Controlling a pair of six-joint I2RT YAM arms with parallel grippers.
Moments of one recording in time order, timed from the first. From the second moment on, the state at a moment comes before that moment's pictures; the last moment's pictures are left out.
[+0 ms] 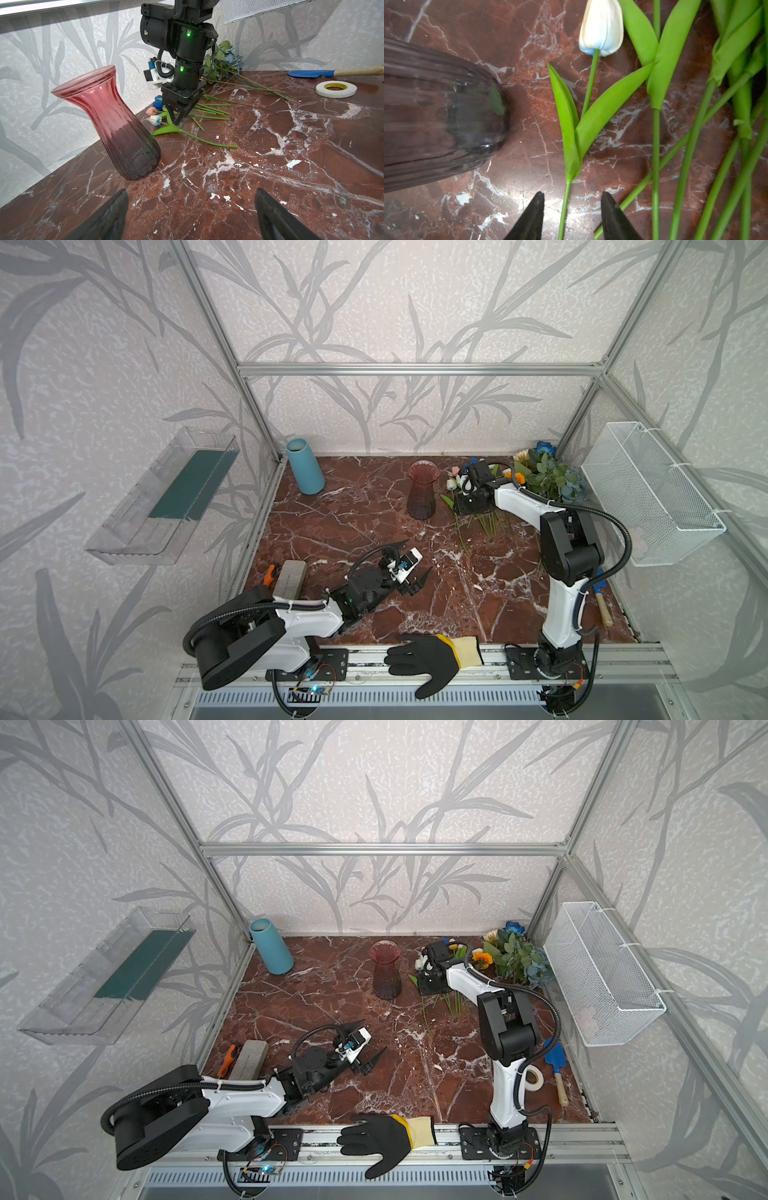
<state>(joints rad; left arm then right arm) -0.95 1.30 0.25 0.95 -0.15 0.26 0.32 2.01 1.46 -0.55 -0.12 0.14</state>
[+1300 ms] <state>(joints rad) -0.97 1.30 0.25 0.92 -0.15 0.26 0.35 2.07 1.47 -0.51 -0.02 0.23</state>
